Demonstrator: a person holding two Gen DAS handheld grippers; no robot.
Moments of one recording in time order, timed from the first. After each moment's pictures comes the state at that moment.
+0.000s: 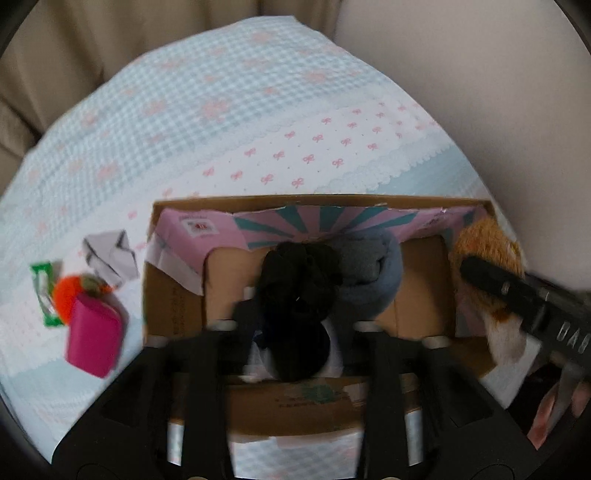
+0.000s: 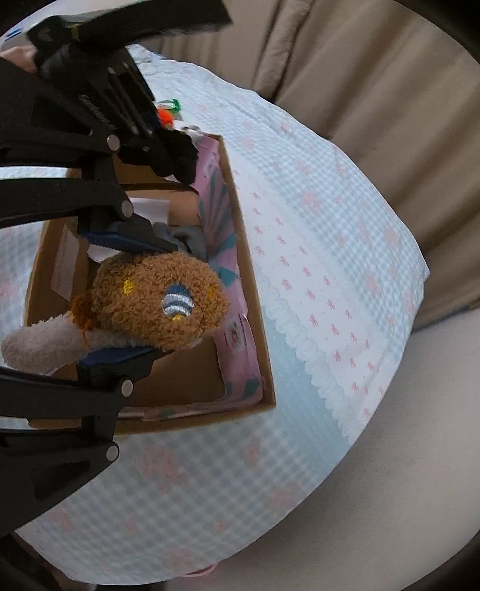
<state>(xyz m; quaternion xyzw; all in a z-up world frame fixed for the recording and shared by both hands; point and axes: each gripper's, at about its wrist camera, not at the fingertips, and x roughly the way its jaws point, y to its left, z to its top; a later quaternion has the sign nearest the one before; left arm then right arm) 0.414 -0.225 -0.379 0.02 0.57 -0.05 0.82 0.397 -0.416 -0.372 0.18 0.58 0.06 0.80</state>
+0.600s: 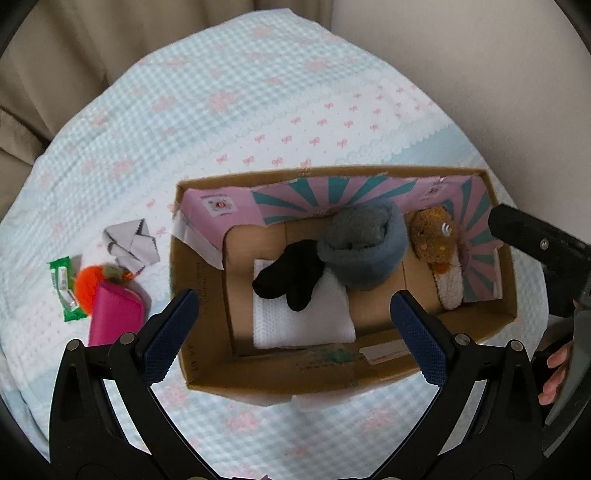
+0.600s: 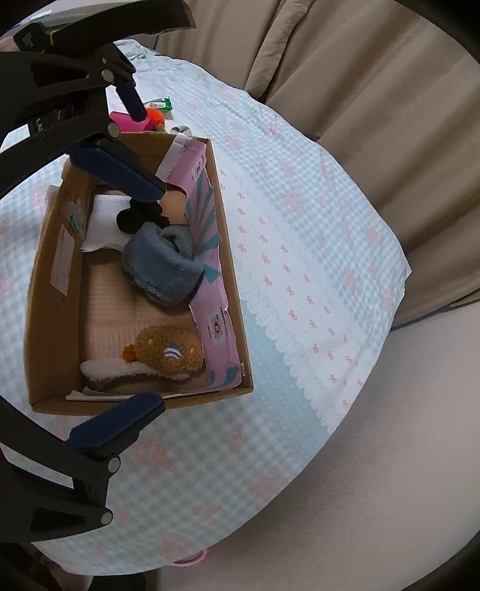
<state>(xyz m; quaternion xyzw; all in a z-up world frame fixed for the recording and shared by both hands) 0.391 -0.216 -0.360 0.03 0.58 -0.05 0.81 0.391 -0.420 -0.351 0.17 0.55 0.06 0.82</state>
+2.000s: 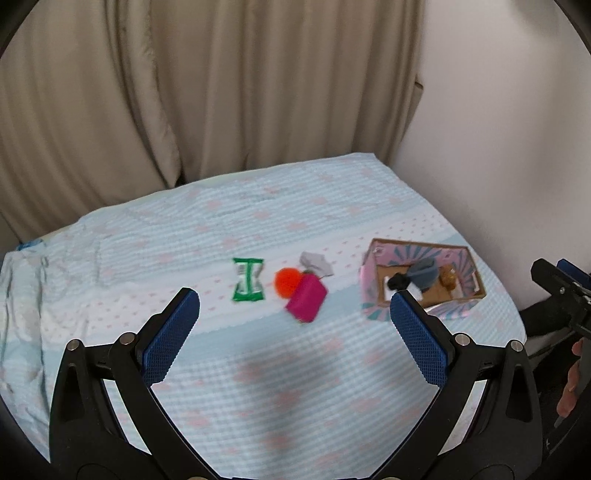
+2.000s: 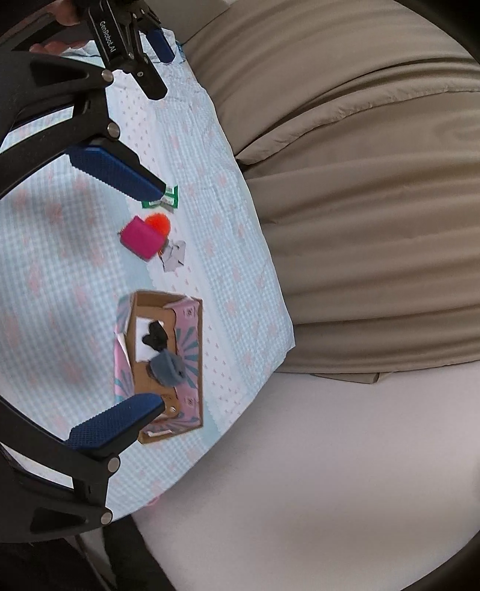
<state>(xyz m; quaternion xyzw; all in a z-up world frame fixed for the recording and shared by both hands) 0.108 0.074 -0.132 -0.04 0.38 0.02 0.93 0.146 -0.178 -0.114 0.05 0.37 0.04 0.93</state>
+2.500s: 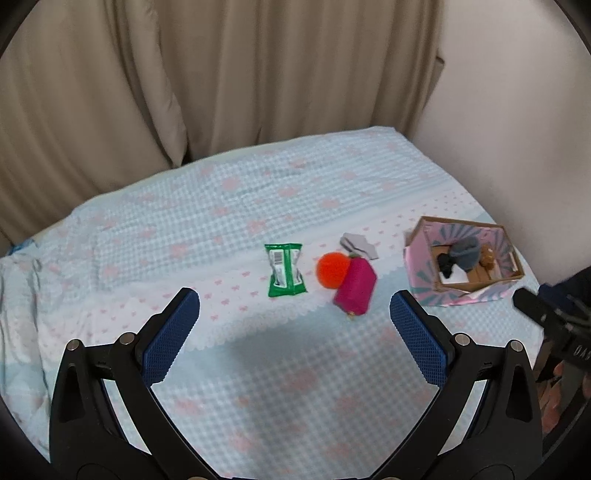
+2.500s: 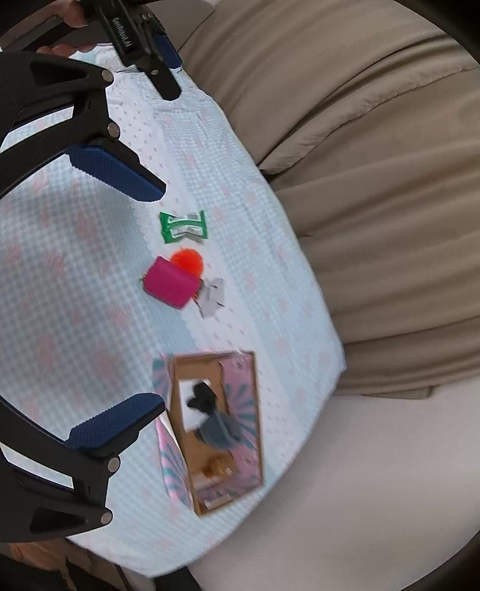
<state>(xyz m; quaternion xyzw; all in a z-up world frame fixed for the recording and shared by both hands) 0.176 0.164 -0.207 -0.03 0.42 0.01 0.91 0.187 -0.090 -0.212 0.11 0.43 0.05 0.89</state>
